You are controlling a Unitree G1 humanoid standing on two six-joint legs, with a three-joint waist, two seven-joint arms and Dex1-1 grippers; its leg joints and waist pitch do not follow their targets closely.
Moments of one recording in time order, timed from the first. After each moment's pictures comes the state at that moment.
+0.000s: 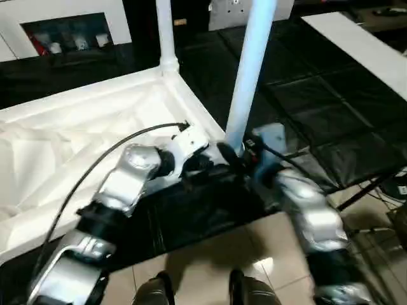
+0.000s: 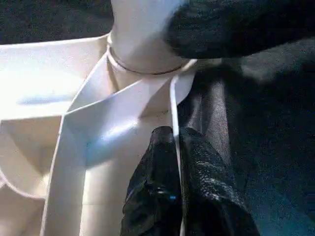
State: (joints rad) left arm -0.59 0.32 -0.28 0.30 0.07 0.36 -0.98; right arm -0.32 -0.16 0.04 0.10 0.17 0.29 0.65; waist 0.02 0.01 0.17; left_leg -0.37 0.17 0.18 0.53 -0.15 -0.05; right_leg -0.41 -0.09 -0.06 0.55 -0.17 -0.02
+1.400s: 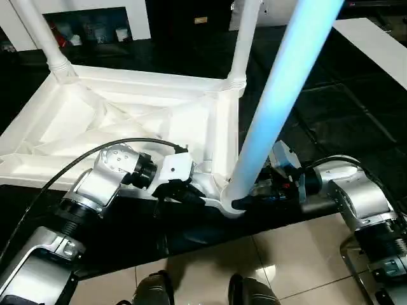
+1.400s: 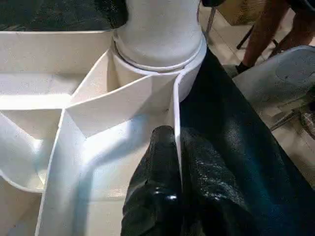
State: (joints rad) left arm -0.62 0.48 -0.38 0.38 -0.03 0.05 -1.44; right arm -0.50 -0.49 0.22 0.29 0.27 0.21 1.45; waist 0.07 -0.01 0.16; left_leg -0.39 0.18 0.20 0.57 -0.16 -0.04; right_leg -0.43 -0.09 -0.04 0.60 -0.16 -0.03
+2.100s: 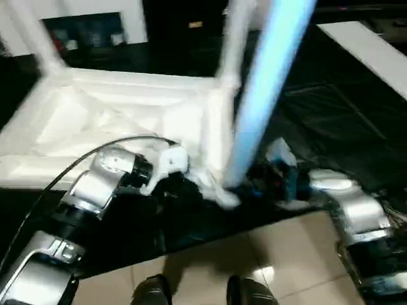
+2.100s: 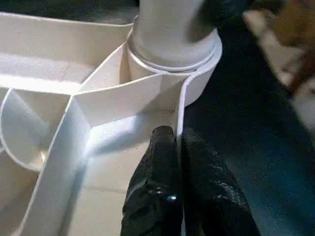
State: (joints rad) left arm -0.61 0.40 -0.28 0.38 0.02 0.28 -1.19; right arm -0.39 -0.26 0.08 0.17 0.22 0.40 0.93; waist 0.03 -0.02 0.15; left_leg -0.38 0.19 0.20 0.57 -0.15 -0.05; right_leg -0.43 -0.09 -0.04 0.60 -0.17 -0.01
